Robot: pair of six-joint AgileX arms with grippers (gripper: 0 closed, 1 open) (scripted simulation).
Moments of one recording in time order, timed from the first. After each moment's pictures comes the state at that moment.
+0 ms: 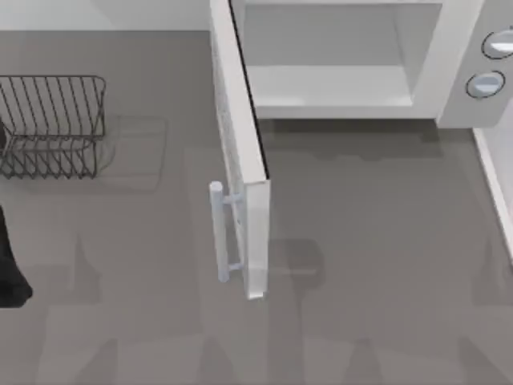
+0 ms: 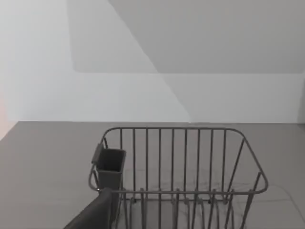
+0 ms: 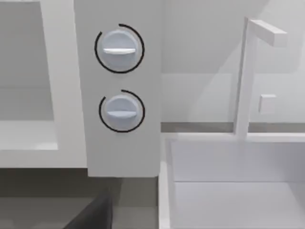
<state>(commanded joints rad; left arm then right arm) 0.00 0.00 0.00 0.00 0.00 0.00 0.00 0.00 0.00 0.00 0.00 0.00</state>
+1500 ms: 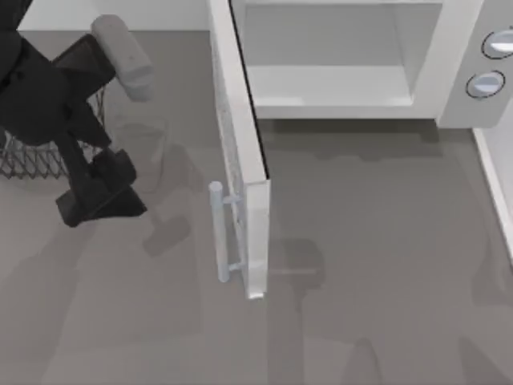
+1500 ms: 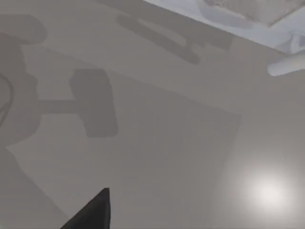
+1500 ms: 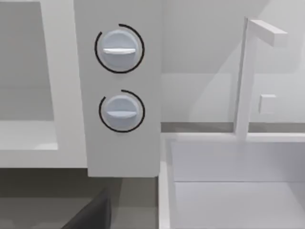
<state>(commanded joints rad) -0.33 1.50 1.45 -1.28 0.34 0.73 0.00 0.00 0.00 0.00 0.00 0.00</state>
